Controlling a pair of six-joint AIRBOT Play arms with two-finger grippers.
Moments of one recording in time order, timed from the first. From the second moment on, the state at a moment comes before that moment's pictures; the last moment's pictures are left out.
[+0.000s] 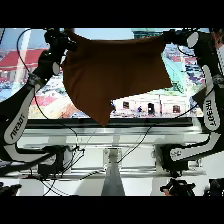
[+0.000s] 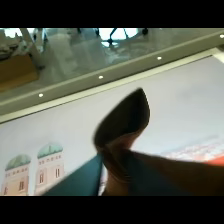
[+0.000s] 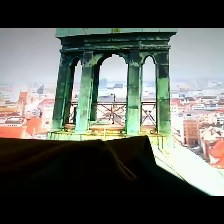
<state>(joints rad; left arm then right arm) -0.19 -1.55 1.16 1.54 0.25 -1.25 -0.02 -1.63 1.57 -1.44 0.61 1.52</state>
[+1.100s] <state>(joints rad) 0.07 -1.03 1.16 1.54 -0.65 -1.31 -0.49 -1.73 1.57 -1.29 1.29 1.43</state>
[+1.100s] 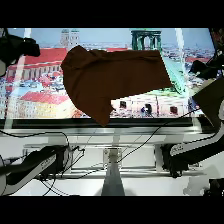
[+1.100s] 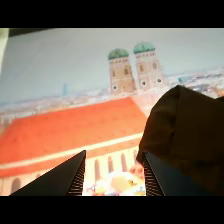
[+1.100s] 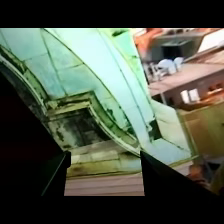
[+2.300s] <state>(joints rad) 0.24 -1.20 1.13 1.41 -1.16 -1.50 -0.46 -1.89 1.43 -0.93 1.29 1.14</state>
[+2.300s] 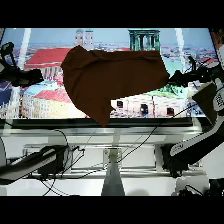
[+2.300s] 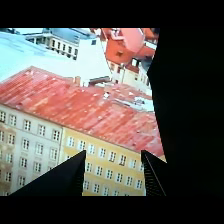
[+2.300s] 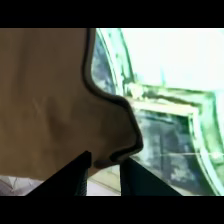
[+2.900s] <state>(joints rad) 0.24 -1.13 0.91 1.47 -1.31 -1.46 -0.46 -1.89 1.43 -0.94 1.21 1.17</state>
